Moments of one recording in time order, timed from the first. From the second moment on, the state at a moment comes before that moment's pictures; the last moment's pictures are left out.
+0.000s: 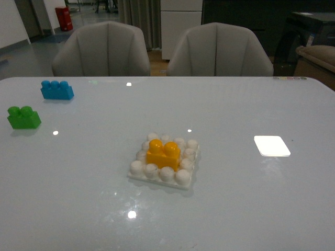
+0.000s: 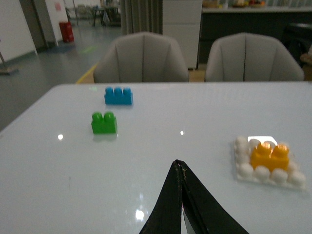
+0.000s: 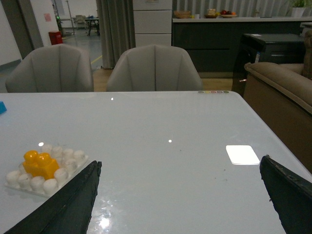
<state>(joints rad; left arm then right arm) 0.00 0.07 0.01 0.02 0.00 -0.01 0.00 0.00 0.01 0.00 0.00 0.00</state>
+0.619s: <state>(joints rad) 0.00 0.01 0.01 0.00 0.00 -0.01 0.00 0.00 0.01 0.00 0.00 0.00</state>
